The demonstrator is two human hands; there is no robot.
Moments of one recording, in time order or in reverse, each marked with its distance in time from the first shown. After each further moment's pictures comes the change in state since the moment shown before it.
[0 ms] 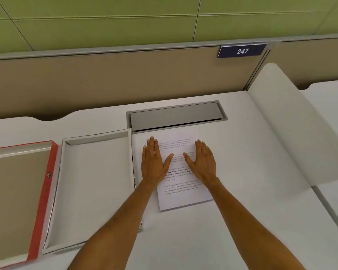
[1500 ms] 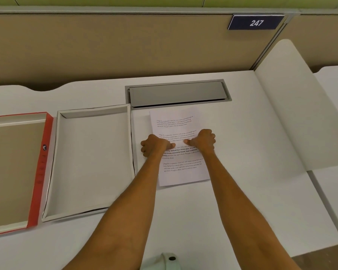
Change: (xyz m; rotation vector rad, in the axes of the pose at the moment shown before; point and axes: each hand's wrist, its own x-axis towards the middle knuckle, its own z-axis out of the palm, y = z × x) left_hand 0.013 0.036 -0.021 -0.172 -0.376 -0.882; right_hand 0.024 -0.019 -0.016 0.160 -0.259 0.574
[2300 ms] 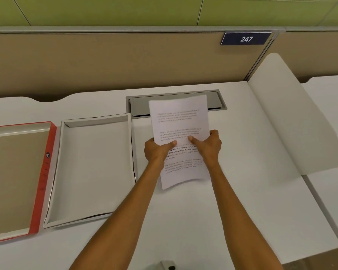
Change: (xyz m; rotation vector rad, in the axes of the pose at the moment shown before) left_hand -0.046 -0.010 -0.019 -0.700 -0.011 0.226; right_hand -0.055 0.005 -0.040 0.474 0.236 -0.236
